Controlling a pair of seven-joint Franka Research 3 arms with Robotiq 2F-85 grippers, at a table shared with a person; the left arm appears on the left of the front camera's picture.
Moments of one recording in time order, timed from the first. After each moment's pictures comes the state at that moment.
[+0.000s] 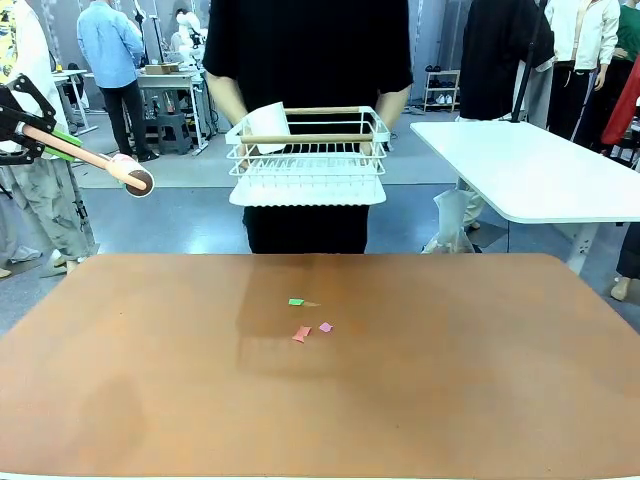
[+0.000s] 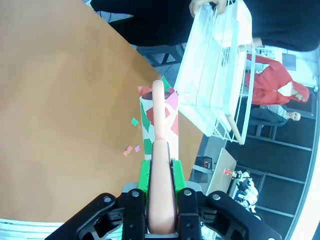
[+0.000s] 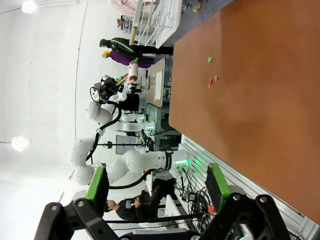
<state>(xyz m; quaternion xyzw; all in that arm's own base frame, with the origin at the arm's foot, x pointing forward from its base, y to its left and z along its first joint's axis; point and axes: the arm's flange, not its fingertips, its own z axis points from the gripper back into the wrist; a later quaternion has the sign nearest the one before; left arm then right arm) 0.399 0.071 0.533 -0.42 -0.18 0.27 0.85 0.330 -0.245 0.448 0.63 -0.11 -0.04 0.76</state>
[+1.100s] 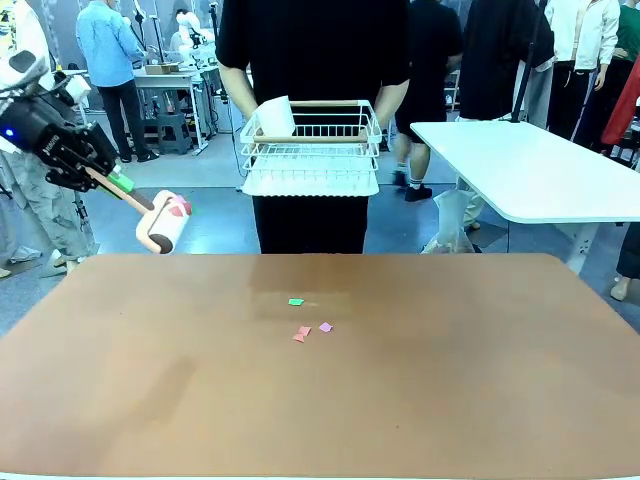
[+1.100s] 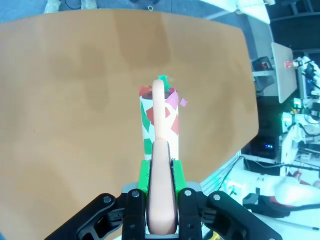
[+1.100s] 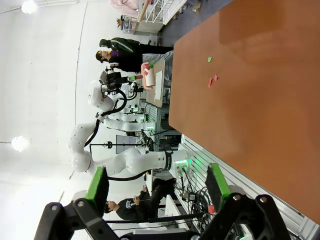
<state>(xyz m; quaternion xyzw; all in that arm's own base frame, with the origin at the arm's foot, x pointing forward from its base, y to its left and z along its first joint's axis) 0.466 0.019 0.487 -0.34 -0.13 -0.07 0.93 0.330 -0.245 0.448 0.63 -0.11 -0.04 0.76</state>
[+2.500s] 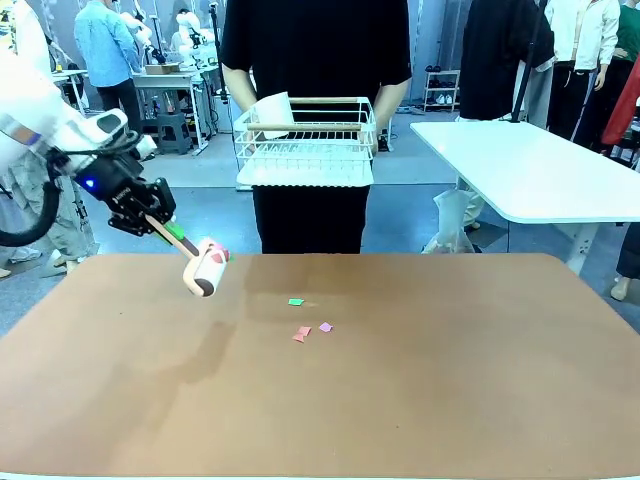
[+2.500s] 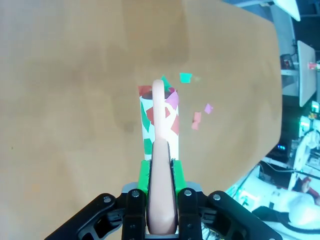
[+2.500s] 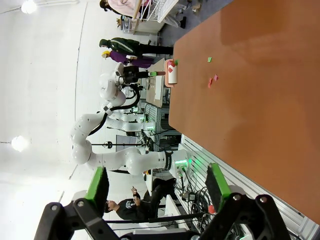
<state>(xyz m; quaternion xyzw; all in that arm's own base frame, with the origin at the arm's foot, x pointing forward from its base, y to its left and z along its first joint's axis) 0.508 -0.051 0.398 -0.30 -0.09 -0.05 0.95 0.330 -0.245 0.448 0.63 -0.11 -0.04 0.76</state>
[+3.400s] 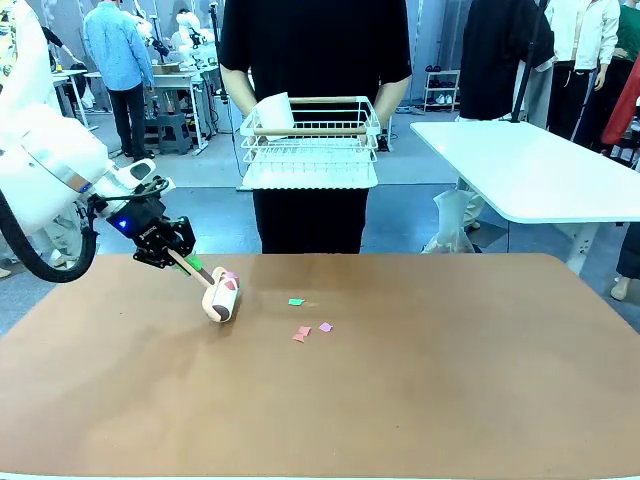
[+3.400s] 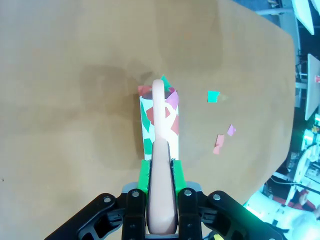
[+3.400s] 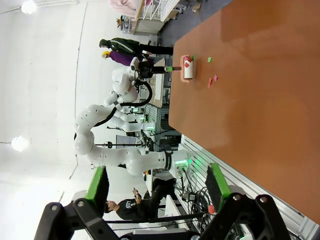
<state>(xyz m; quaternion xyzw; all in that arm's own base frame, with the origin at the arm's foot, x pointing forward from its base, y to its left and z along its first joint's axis) 0.538 -0.061 0.326 -0.30 -0.08 -0.02 0.95 0.330 -0.245 0.448 0.63 -0.11 -0.04 0.76</state>
